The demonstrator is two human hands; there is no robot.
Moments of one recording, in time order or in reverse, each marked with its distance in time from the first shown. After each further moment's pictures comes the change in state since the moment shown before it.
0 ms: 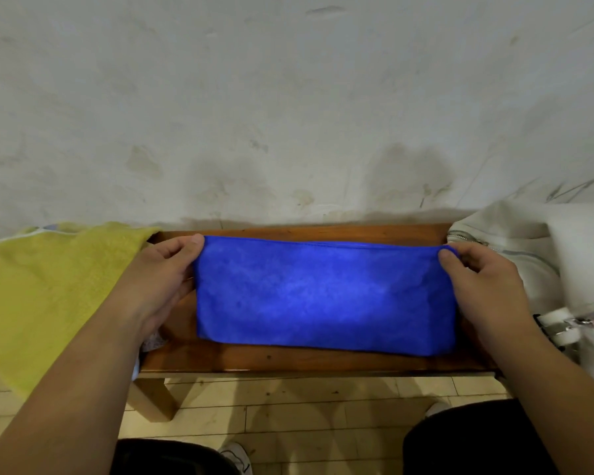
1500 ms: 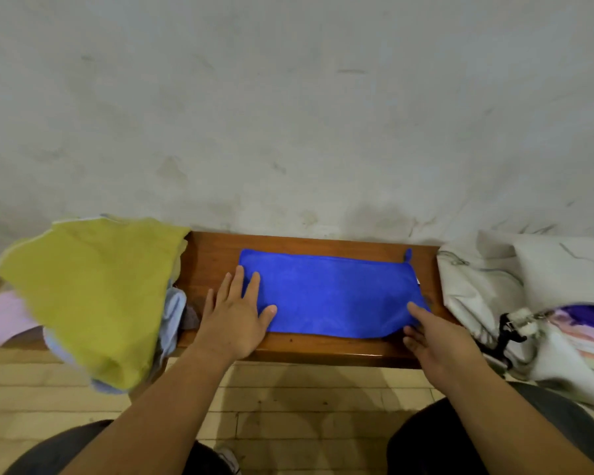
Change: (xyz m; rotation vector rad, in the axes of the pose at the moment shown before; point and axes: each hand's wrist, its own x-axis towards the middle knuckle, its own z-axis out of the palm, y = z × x) left_hand -0.031 -0.078 -0.001 1.366 -0.125 0.330; right_hand -0.083 -0.003 0.035 0.574 -0.049 0.572
